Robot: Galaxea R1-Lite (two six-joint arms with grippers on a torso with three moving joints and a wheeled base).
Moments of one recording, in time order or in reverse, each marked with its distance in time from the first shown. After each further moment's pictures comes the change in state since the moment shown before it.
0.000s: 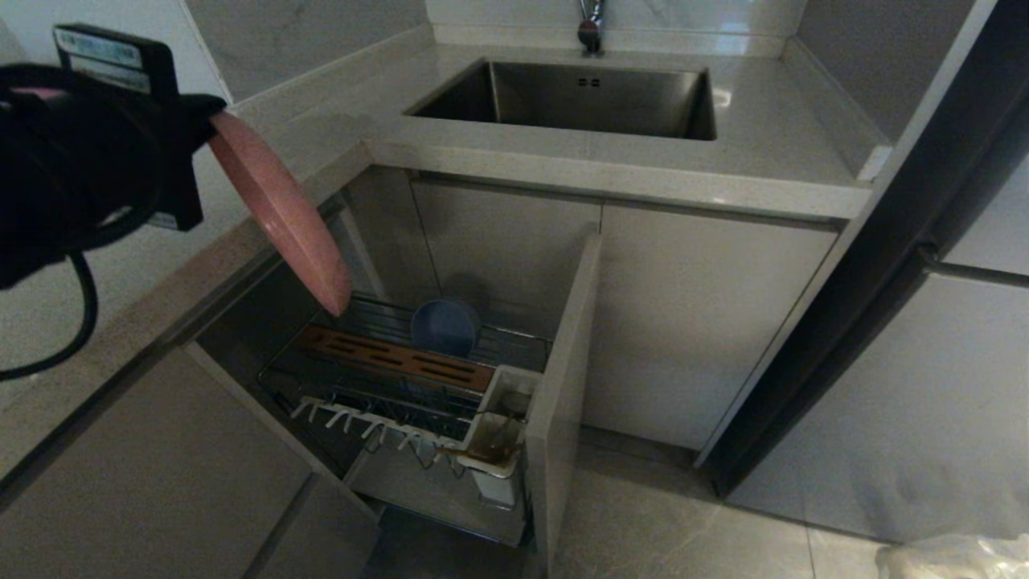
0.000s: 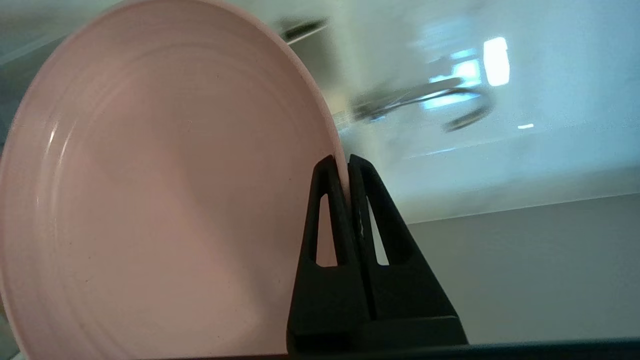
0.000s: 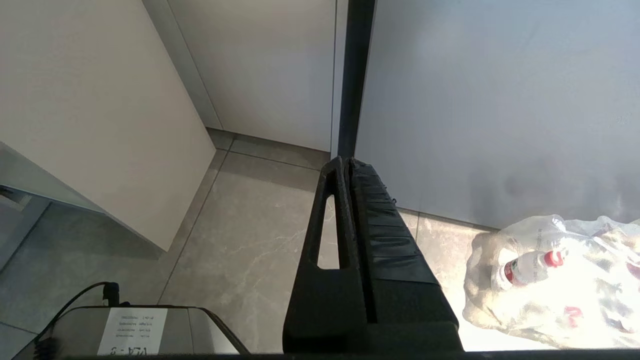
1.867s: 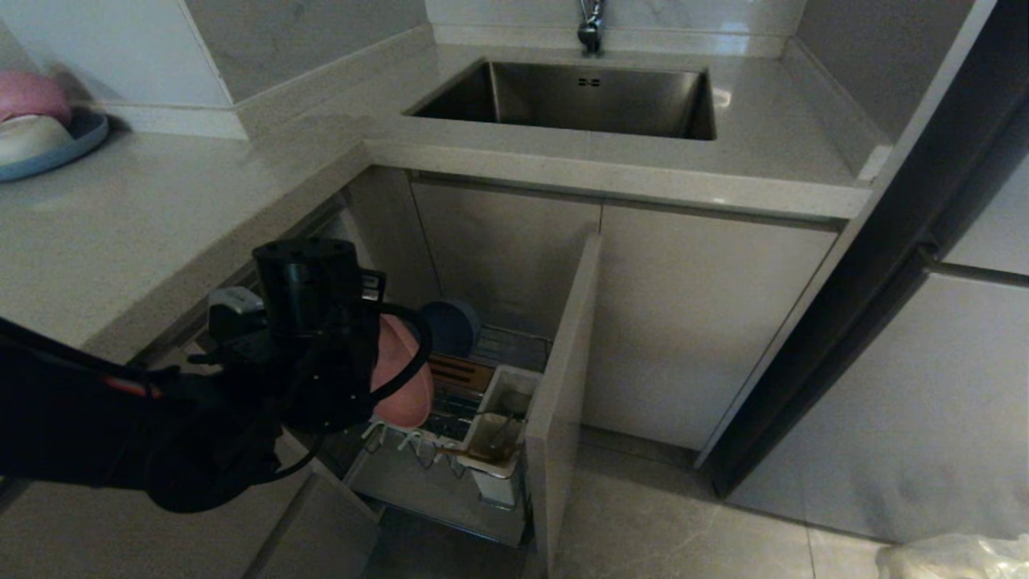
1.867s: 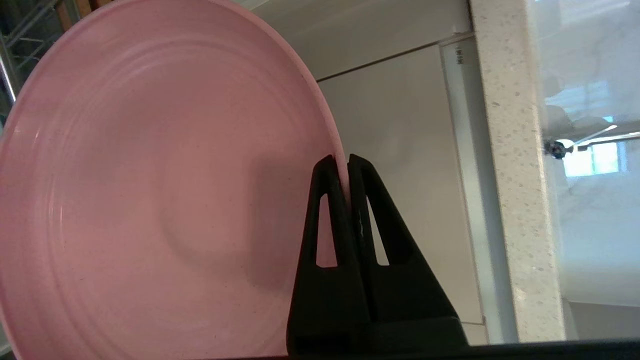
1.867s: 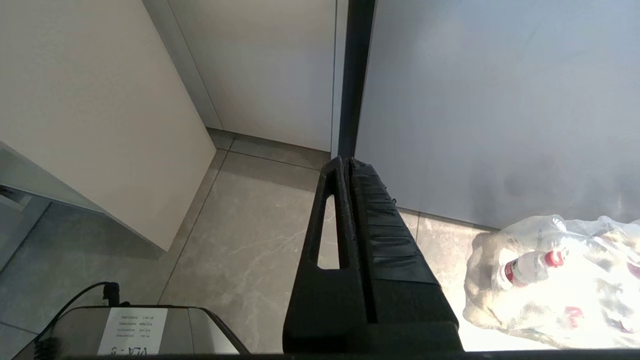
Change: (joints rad) left arm -0.097 0.411 0.292 -0.415 0.359 -0.142; right arm 0.000 0.000 0.000 0.000 0.000 0.000
